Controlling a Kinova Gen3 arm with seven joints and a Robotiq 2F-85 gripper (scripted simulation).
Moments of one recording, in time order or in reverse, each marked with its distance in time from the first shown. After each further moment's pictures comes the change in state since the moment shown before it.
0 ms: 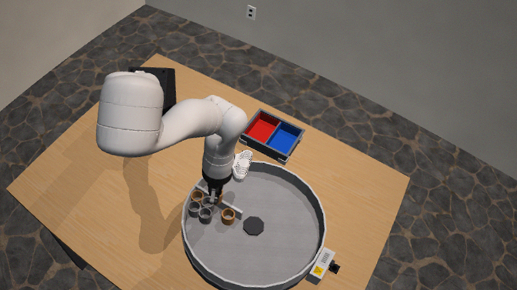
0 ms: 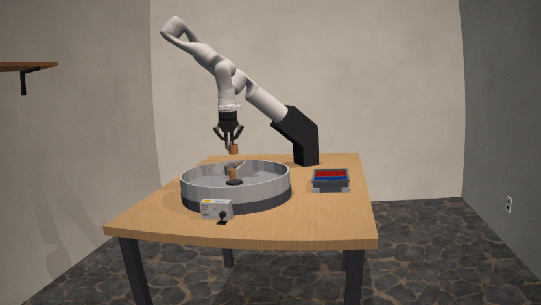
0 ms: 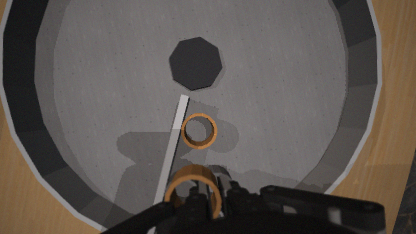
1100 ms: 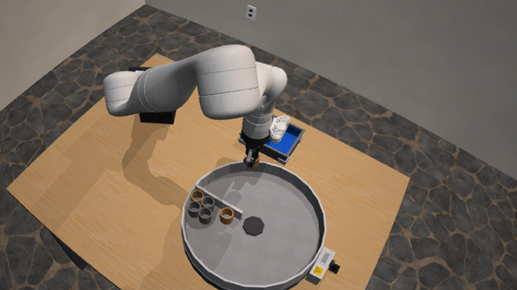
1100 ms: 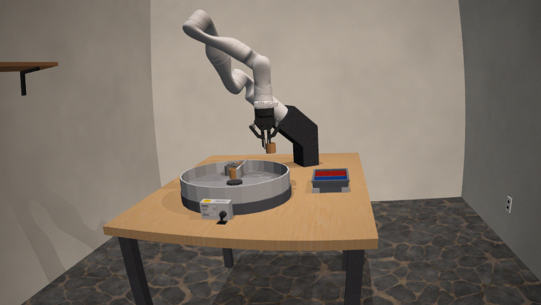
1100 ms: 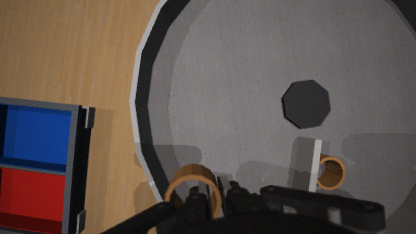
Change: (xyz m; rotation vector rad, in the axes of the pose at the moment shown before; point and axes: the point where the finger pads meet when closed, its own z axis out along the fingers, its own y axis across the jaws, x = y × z) arm 0.080 -0.138 -0.009 0.016 0.035 0.129
